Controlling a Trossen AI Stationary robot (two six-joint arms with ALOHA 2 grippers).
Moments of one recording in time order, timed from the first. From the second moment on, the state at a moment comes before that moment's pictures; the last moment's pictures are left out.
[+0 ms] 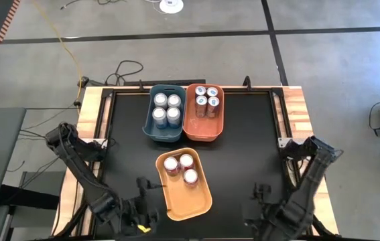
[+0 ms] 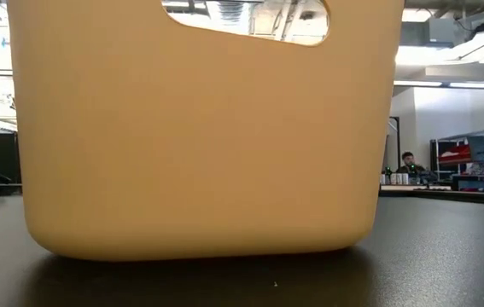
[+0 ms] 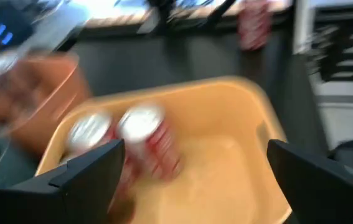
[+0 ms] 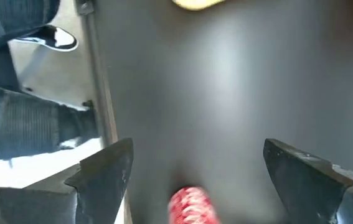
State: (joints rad) left arm -0.88 1.67 1.40 -0.65 -1.00 -0.70; right arm 0.91 1.89 1.99 -1.57 0.27 1.01
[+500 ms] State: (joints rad) left arm -0.72 1.74 1.40 -0.12 -0.84 -0.15; right arm 1.12 1.89 1.96 -1.57 0.20 1.47
